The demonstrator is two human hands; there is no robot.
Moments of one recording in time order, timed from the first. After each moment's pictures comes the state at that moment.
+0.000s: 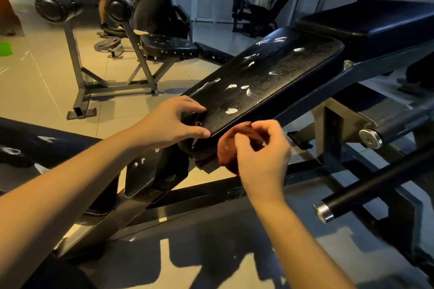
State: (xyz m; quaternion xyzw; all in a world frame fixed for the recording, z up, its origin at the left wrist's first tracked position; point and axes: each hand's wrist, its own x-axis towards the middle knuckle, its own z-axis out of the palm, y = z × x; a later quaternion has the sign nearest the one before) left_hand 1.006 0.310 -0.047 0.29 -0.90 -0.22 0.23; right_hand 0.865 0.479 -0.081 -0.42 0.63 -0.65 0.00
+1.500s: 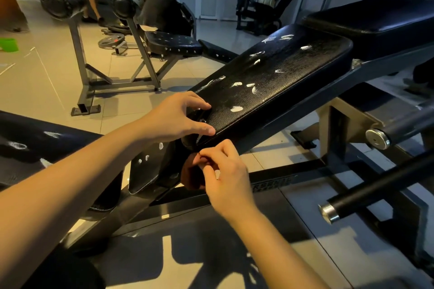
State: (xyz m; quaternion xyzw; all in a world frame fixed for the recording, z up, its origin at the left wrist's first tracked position) left_hand 1.002 0.306 -0.045 0.29 -0.90 -0.22 0.24; right_hand 0.888 0.468 -0.129 -0.63 0.62 -0.46 0.05
